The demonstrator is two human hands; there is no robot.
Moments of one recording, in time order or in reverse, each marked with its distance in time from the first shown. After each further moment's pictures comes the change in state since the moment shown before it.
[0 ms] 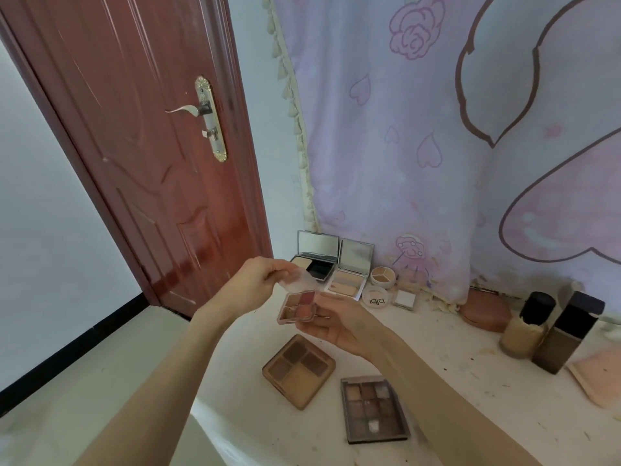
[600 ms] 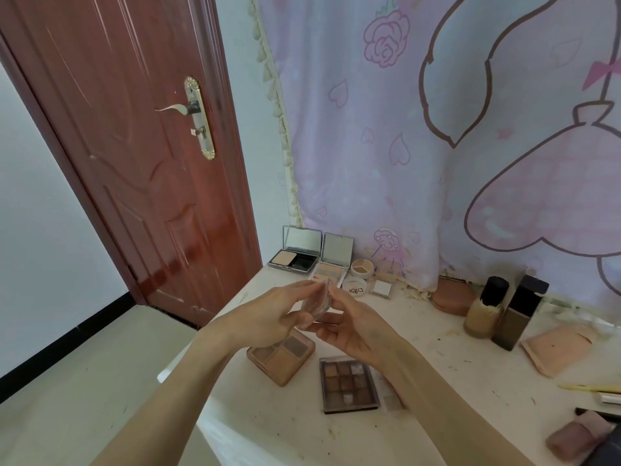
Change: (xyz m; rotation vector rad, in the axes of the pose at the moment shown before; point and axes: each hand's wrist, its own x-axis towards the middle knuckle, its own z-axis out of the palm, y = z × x) left_hand -0.052 0.065 0.026 0.026 -0.318 0.190; right_hand -0.066 -0.001 -0.004 -0.055 0.079 -0.070
